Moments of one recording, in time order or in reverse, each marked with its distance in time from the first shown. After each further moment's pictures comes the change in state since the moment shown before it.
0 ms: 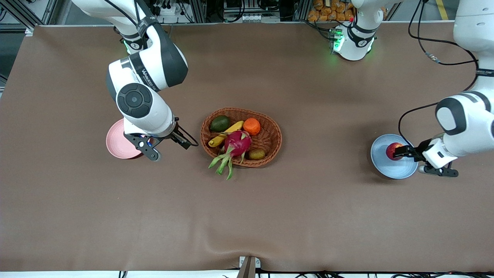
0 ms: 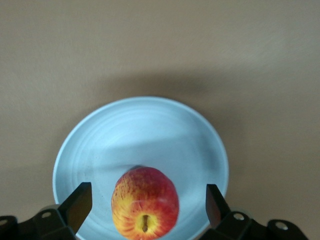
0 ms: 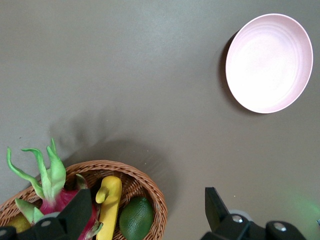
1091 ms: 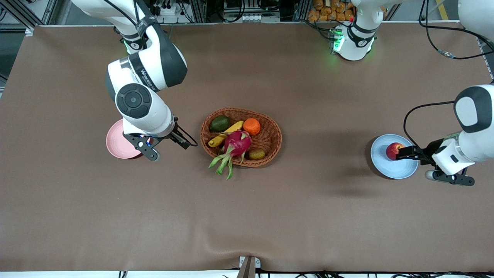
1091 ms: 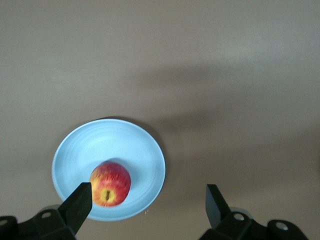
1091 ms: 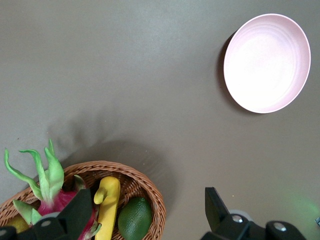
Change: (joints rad) left arm -0.138 -0.075 0.011 0.236 0.075 -0.297 -0.210; right arm -0.002 0.000 -0.002 0.000 0.000 -0.006 0.000
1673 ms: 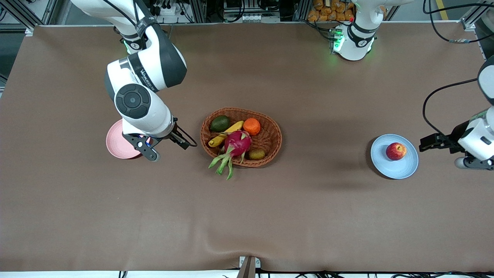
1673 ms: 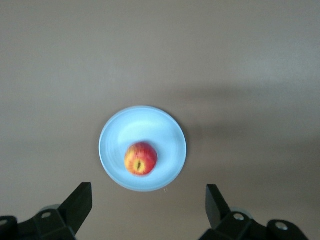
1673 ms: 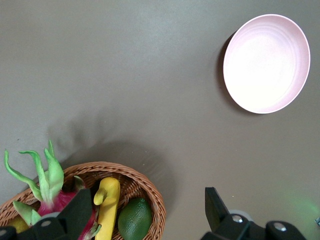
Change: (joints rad) left arm -0.109 -0.130 0.149 0.023 0.043 -0.128 -0.109; right arm -0.001 0.000 -0.001 0.000 -0.001 0.000 0.000
